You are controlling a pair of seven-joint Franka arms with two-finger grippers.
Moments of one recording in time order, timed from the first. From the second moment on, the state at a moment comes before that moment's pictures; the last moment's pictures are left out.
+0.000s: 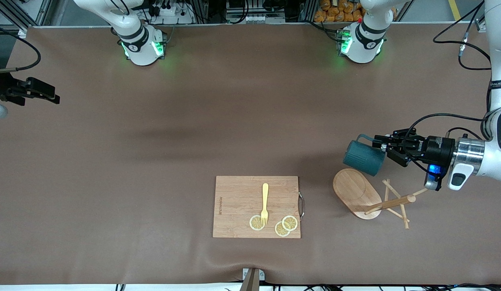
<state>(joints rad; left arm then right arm) 0.34 0.57 -0.29 -1.38 -0.86 1.36 -0.71 0.07 0.04 -0.12 -1.49 0.03 1.38 -0.07</state>
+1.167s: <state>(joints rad) 0.43 0.69 -0.29 -1.34 -0.97 1.37 -0.51 0.07 0.04 -0.12 -1.49 0.03 1.38 -0.07</state>
